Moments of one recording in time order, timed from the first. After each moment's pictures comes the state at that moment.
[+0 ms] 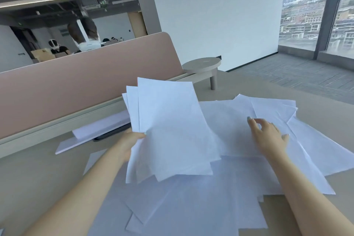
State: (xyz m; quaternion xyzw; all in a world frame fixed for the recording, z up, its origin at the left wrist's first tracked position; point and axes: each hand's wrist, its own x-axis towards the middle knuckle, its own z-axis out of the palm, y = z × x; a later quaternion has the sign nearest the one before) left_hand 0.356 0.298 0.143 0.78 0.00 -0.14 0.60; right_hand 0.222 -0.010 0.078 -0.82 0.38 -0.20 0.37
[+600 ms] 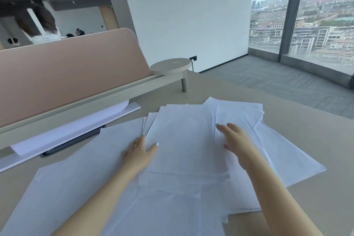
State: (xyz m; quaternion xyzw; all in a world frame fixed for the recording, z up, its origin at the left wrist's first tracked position) left_hand 0.363 0.186 0.071 0.97 -0.15 -0.09 0.17; right_hand 0.216 -0.026 0.097 -0.66 0.34 -0.16 0.66
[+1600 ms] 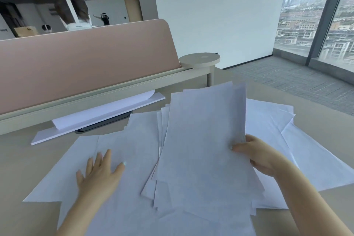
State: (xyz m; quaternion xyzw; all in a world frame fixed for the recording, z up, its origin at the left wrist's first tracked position) left_hand 0.315 0.337 0.078 0.99 0.01 -0.06 0.13; right_hand 0.200 0.004 0.106 -0.69 0.17 0.01 0.70
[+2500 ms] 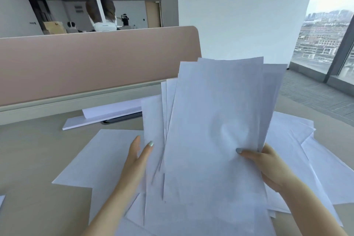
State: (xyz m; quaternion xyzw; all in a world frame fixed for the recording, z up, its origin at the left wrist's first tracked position) left_hand 0.286 0.329 0.089 0.76 -0.04 -0.04 0.64; right_hand 0.194 0.055 0.110 -0.67 0.16 -0.07 0.72
